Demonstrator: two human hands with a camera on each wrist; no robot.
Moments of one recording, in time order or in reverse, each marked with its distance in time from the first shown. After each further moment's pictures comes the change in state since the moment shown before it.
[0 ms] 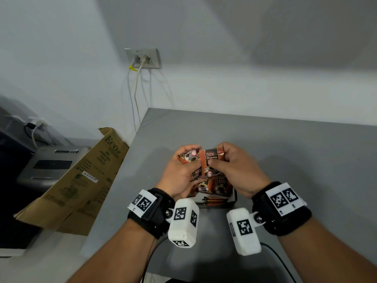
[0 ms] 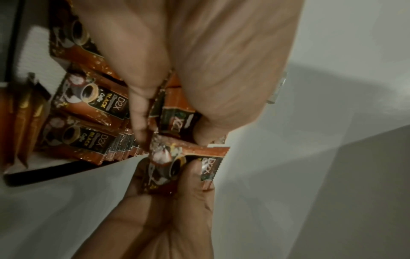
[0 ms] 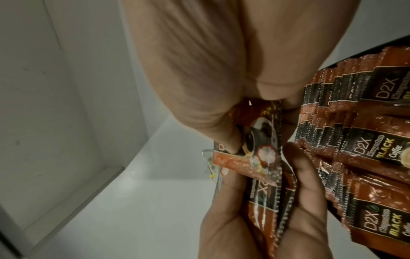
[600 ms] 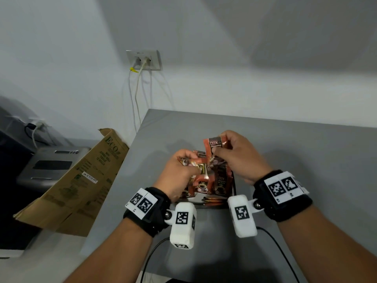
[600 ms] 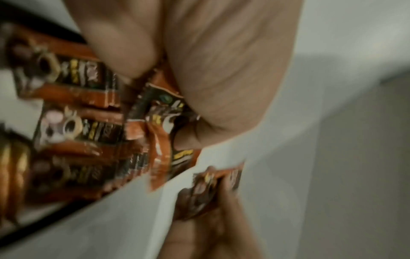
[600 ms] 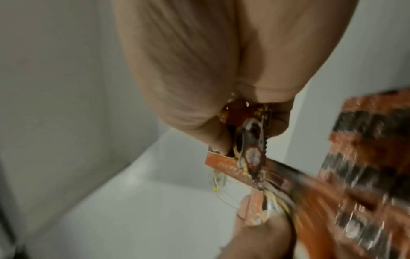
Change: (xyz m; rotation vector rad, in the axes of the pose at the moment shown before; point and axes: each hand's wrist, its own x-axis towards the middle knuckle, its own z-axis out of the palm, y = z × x) left_hand -0.003 0.007 -0.006 0.342 0.046 0.061; right_hand 0.015 -0.020 -0.014 -0.236 0.070 -0.048
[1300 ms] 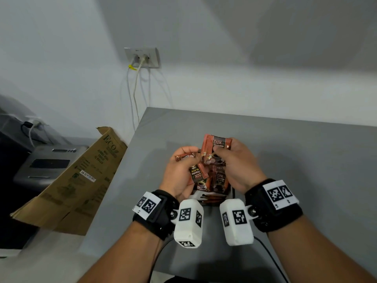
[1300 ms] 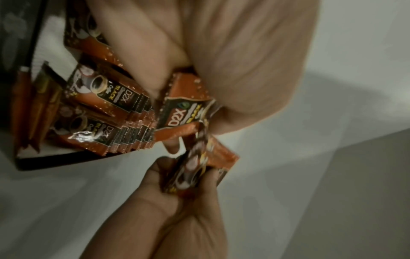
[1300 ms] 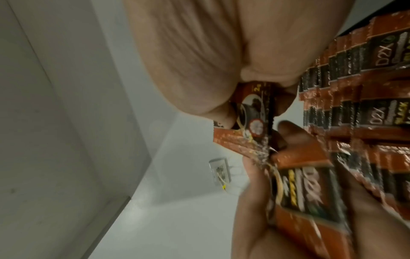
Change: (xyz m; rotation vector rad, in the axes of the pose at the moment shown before) left_hand -0.004 -0.005 0.017 -0.447 0.085 -0.039; right_hand -0.013 0.005 0.023 0.602 0.100 0.215
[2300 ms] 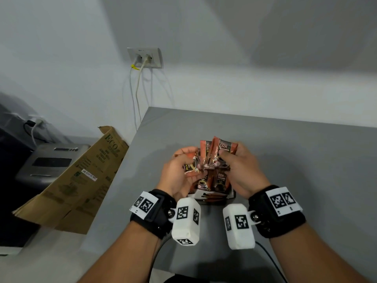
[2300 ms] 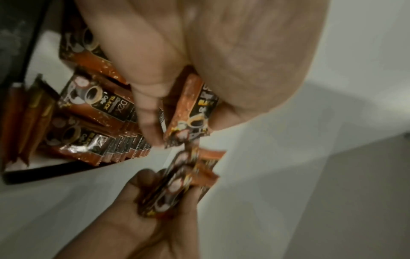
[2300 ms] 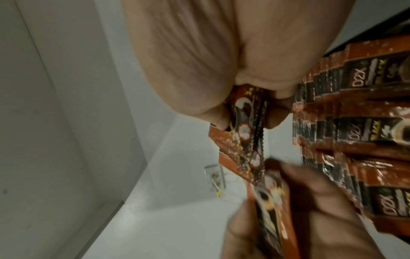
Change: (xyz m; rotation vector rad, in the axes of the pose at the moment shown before) left_hand -0.005 0.007 -0.006 0.073 -0.006 -0.074; right_hand -0.002 0.017 -0.009 0.016 0.028 -0.003
